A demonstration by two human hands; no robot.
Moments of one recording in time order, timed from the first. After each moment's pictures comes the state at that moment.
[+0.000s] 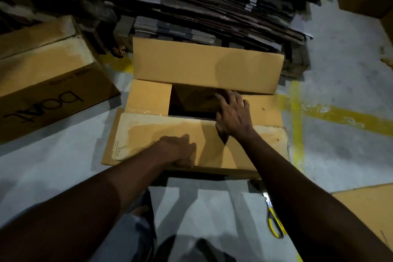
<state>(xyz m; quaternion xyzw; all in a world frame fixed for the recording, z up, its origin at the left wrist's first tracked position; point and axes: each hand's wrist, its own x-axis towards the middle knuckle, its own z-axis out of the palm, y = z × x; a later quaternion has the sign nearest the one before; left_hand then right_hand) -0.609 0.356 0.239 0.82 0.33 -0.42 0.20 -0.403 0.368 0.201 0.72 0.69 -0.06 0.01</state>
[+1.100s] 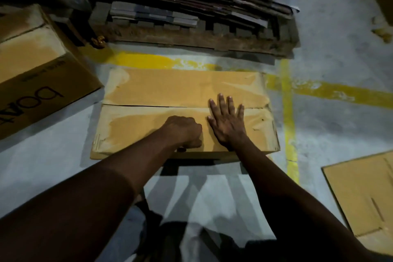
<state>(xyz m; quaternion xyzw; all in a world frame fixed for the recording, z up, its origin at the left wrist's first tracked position) -0.543 0.344 0.251 0.86 0.33 -0.36 0.14 -0.377 0.297 0.126 0.74 0.67 -0.11 0.05</state>
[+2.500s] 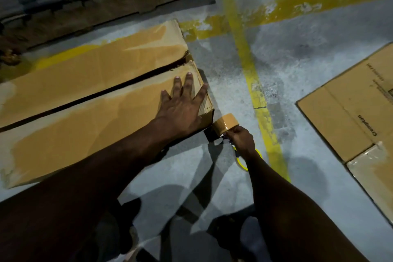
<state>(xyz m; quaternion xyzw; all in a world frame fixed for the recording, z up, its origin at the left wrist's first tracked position) -0.357 0.256 0.165 0.93 0.28 -0.23 0.08 -0.236 0.091 -0.024 0.85 0.09 -0.44 -0.27</state>
